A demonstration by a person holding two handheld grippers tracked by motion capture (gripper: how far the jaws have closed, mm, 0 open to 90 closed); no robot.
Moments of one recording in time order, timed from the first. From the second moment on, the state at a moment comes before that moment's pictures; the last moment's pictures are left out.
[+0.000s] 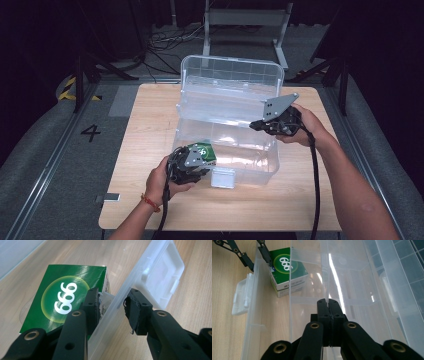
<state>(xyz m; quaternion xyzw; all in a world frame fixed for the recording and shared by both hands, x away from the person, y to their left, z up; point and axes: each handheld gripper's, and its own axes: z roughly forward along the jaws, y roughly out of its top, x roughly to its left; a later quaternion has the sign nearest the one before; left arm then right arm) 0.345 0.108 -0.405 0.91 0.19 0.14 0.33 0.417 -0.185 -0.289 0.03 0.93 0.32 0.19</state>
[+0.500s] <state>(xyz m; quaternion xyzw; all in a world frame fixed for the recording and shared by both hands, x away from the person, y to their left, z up) 0.344 0.109 -0.404 0.92 0.17 0.15 0.32 0.405 -0.192 -0.298 0.04 0.92 0.35 0.19</state>
